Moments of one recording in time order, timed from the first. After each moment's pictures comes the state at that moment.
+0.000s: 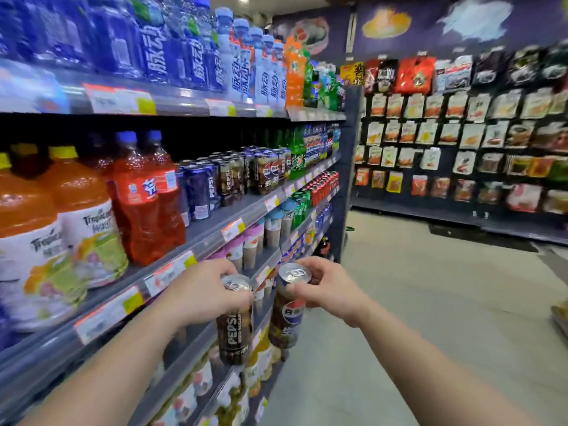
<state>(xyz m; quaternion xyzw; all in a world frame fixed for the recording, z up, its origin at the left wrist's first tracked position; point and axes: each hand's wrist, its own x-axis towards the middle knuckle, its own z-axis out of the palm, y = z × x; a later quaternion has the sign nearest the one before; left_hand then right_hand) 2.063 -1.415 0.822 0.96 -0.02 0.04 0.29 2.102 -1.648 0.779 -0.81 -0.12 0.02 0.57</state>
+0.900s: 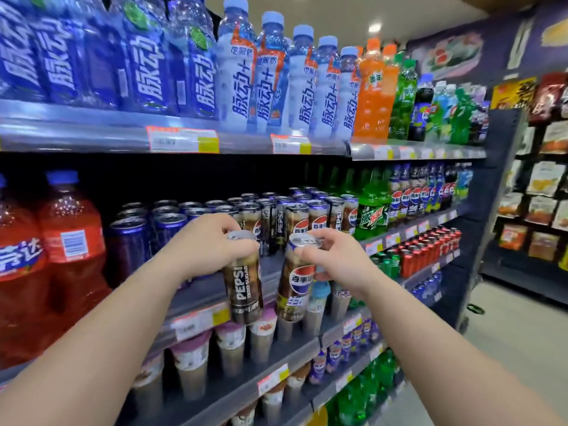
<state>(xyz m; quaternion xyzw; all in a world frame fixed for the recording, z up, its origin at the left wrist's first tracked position) 2.350 -1.482 0.917 0.92 0.16 0.24 0.27 2.491 -1.671 0.874 -0.78 -0.31 0.07 0.54</state>
